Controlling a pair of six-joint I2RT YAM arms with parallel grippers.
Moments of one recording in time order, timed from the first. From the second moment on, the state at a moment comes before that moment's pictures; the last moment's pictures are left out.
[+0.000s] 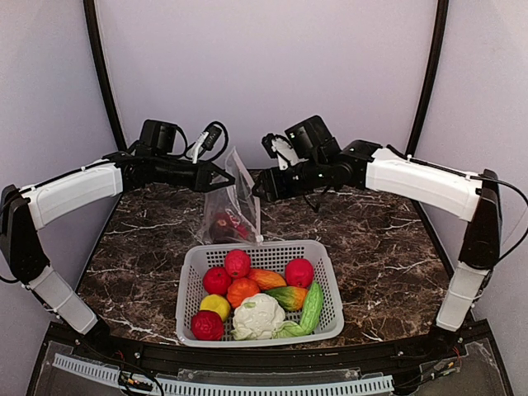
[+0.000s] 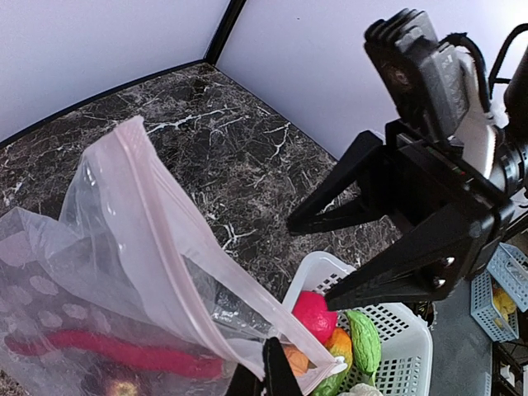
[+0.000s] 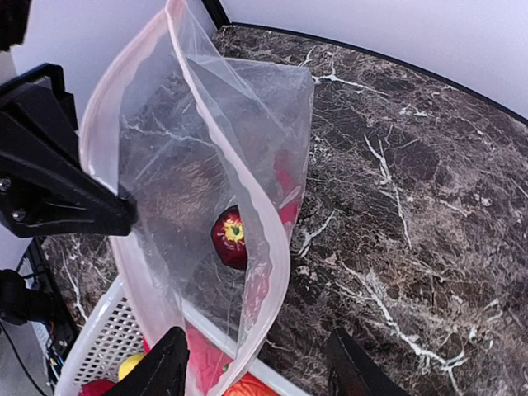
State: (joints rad) left arm -0.51 1.54 1.31 -0.29 0.67 -0.16; right arm 0.89 1.76 1.65 -0.53 -0.06 0.36
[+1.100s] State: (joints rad) left arm -0.51 1.54 1.31 -0.30 0.60 -0.12; right arm 0.80 1.89 1.75 -0.48 -0.15 0.27
